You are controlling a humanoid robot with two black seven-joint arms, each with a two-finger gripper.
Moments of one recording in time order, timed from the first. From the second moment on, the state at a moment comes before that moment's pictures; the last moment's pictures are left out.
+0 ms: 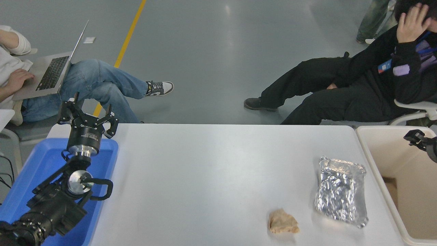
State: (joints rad) left arm -0.62 0.21 -0.90 -0.40 -0.07 -0.54 -0.56; right arm 1.58 -0.70 -1.16 1.03 0.00 0.13 -0.25
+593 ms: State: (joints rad) left arm -0.62 0.21 -0.90 -0.40 -0.07 -0.54 -0.56; right arm 2.04 -0.53 -1.26 1.21 -0.01 0.72 -0.25
